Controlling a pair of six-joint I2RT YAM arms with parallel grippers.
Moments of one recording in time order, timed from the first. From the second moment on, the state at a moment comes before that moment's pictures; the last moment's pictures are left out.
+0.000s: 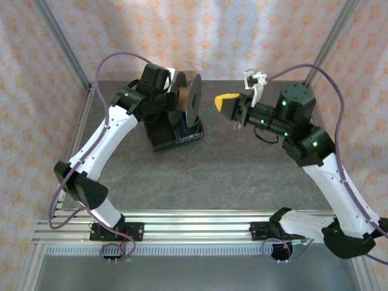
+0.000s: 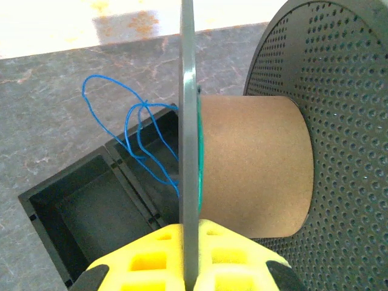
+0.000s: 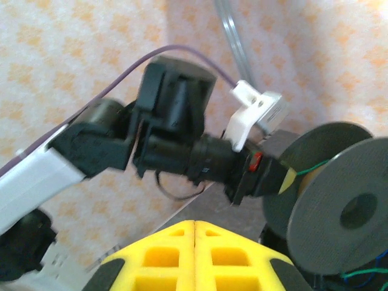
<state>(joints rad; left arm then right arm) -0.45 1.63 1.83 -0.93 -0.08 -0.25 0.59 1.14 1.58 -0.53 -0.43 0.35</state>
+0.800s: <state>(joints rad) -0.46 1.49 1.98 -1.05 0.19 -0.27 0.22 1.14 1.07 -0.38 -0.56 0.36</state>
